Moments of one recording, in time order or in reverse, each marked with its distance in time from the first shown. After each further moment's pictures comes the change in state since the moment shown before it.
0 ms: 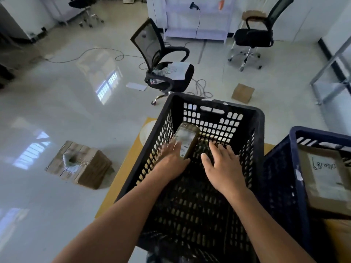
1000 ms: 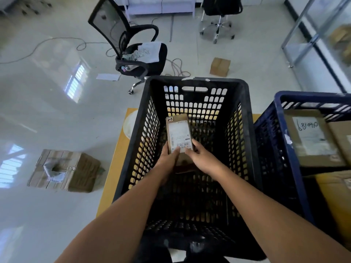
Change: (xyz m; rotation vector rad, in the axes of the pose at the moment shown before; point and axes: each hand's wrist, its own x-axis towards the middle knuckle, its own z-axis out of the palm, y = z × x) left_hand 0.001 -0.018 0.046 -0.910 -0.194 -0.213; right_hand 0.017 0.004 0.065 0.692 -0.282 0.320
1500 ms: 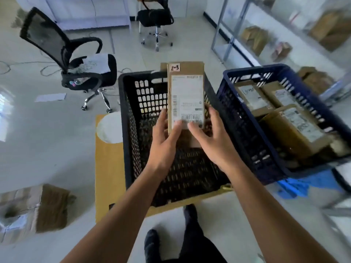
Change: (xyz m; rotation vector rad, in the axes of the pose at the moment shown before) left_hand -0.157 0.034 -0.034 -0.172 -0.364 0.556; right_hand -0.187 -0.036 0.040 0.140 0.667 -0.379
